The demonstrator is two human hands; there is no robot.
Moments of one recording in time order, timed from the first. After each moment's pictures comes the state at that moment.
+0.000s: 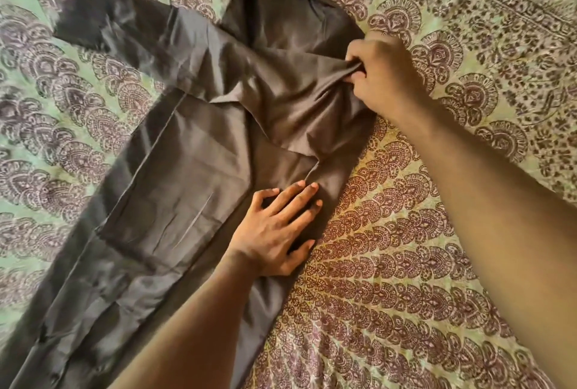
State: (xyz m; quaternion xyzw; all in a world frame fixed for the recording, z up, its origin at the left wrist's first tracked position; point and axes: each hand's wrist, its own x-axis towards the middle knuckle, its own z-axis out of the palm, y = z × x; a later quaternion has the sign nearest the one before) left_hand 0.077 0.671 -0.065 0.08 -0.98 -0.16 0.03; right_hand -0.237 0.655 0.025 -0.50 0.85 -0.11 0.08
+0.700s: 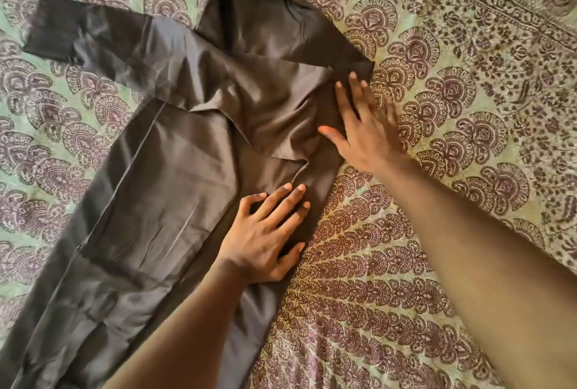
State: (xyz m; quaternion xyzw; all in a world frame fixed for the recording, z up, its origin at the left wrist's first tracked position) left_hand 0.078 0.670 -0.068 0.07 -0.99 -0.15 0.01; right_hand -0.208 0.731 -0.043 -0.45 0.88 0.06 0.14
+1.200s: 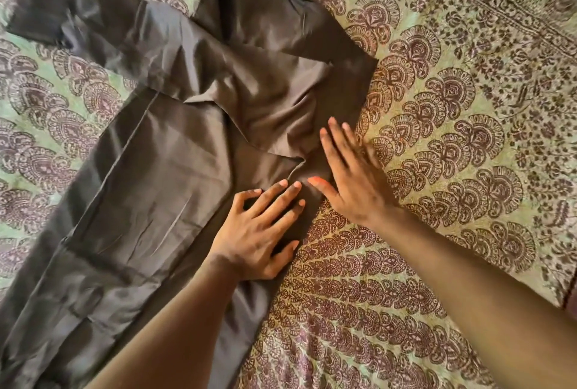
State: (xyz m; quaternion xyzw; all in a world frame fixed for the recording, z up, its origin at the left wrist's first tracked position) left_hand 0.078 0.670 -0.069 0.07 -0.99 -0.15 0.03; right_hand -0.147 0.784 -0.046 -0.54 0.83 0.01 0.14
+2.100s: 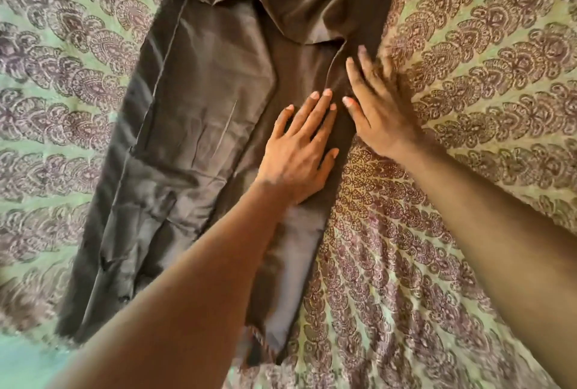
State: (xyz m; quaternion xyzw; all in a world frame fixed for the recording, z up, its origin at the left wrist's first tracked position) left_hand 0.134 0.685 -0.057 0.08 -0.98 -0.17 -0.01; right_hand -0.043 0.809 -0.062 -0.44 0.89 -0.03 0.10
